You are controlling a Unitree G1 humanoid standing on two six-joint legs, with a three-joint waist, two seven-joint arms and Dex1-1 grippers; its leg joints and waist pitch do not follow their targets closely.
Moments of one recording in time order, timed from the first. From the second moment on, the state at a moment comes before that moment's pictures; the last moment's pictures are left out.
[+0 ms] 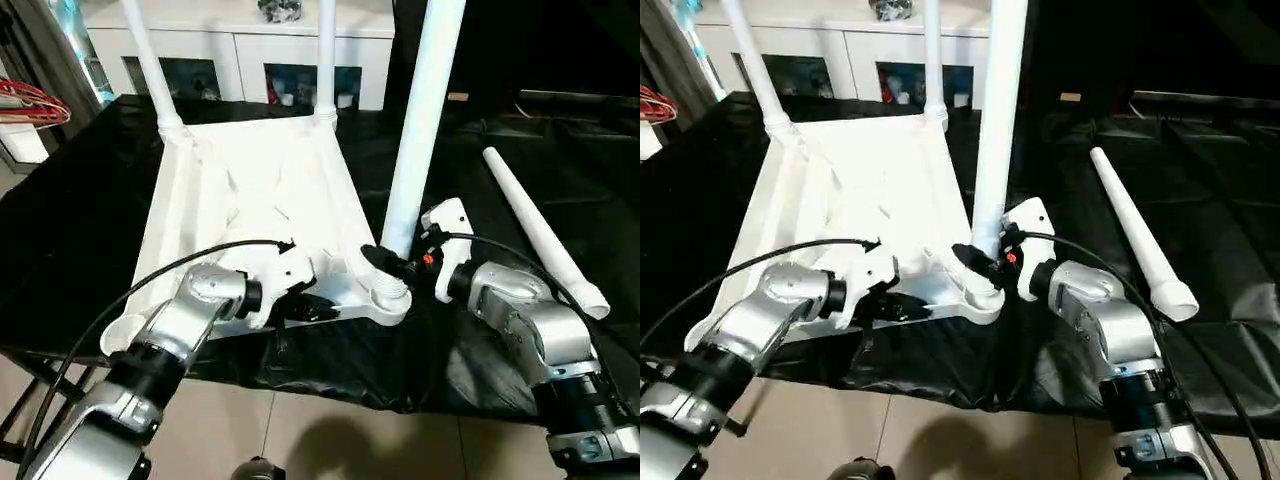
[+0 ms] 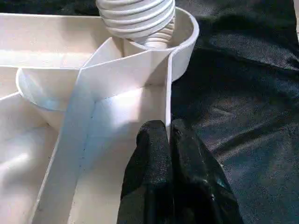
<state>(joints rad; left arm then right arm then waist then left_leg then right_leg) -0.55 0.36 -0.37 0.49 -0.06 0.15 -1.11 -0.42 -0.33 0.10 0.18 0.30 0.46 0.71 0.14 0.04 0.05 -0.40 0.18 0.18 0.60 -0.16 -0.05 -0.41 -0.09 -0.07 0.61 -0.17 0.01</state>
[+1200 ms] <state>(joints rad) -0.55 0.37 -0.37 0.49 -0.06 0.16 -1.11 -0.39 -0.34 0.07 0.14 0.35 0.55 0.75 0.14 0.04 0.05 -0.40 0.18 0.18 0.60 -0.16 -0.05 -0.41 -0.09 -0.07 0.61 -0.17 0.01</state>
